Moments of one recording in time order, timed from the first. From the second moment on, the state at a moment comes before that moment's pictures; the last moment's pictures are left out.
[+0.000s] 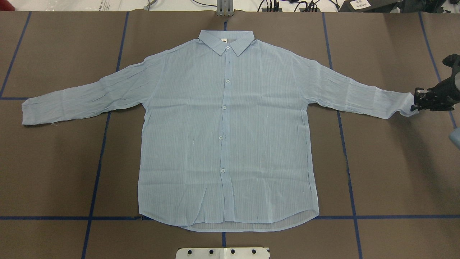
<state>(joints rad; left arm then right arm) -1.43 -1.61 -1.70 -1.85 -2.35 -0.03 1.15 -1.49 1.45 -0.99 2.27 1.04</state>
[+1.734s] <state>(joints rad) -1.40 -1.61 -1.70 -1.88 -2.35 -0.04 0.64 -0.43 0.98 -1.05 1.76 1.76</state>
